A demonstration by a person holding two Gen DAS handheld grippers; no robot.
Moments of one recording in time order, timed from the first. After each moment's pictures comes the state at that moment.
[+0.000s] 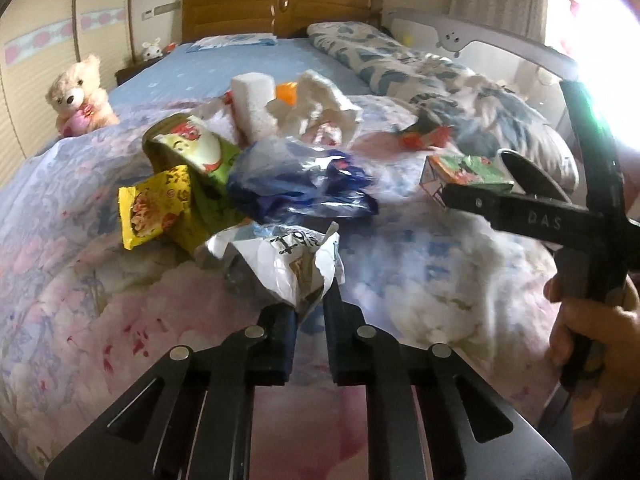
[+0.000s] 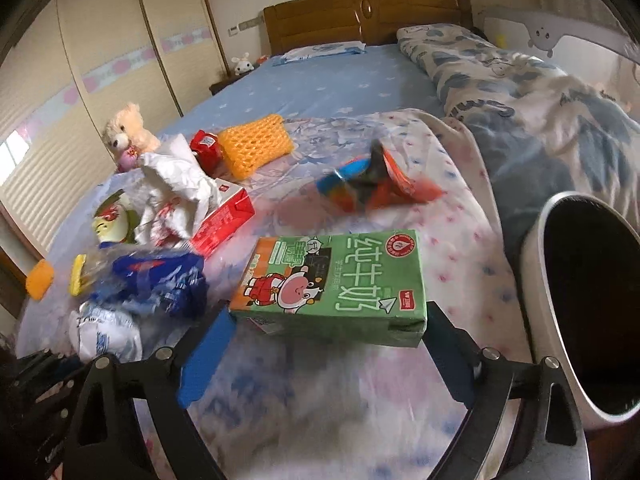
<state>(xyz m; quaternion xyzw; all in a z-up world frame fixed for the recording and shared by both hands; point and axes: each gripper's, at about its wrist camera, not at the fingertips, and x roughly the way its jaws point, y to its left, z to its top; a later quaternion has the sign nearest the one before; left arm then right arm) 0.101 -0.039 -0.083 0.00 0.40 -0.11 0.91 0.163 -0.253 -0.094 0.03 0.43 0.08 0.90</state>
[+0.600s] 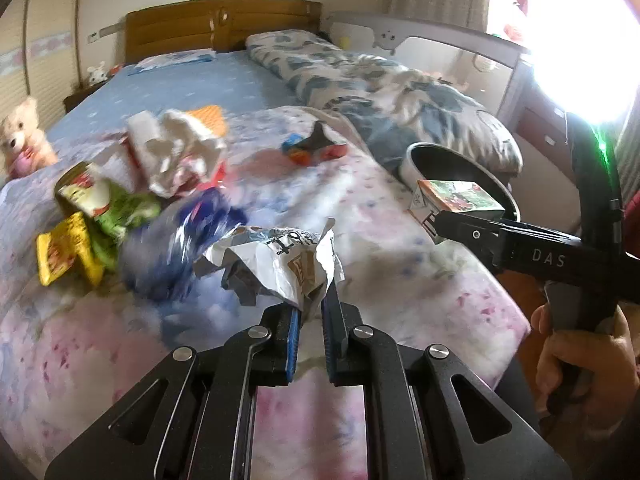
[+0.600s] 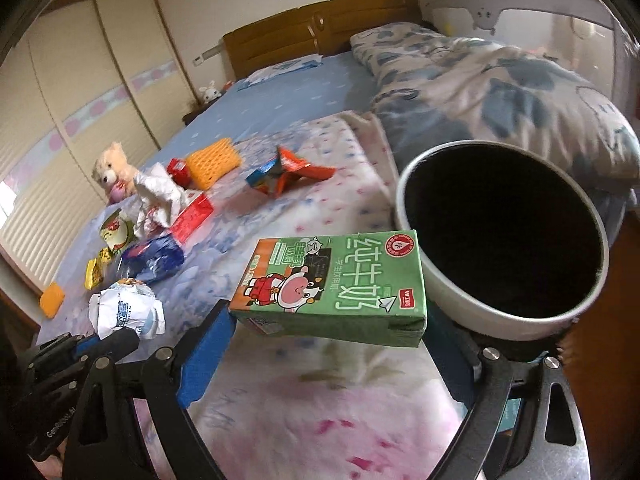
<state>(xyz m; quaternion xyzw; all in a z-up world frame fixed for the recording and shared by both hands) 0.088 -0.113 -0.060 0.01 0.38 -0.20 0.90 0.096 -0.330 -0.073 0.09 0.41 0.03 0.90</state>
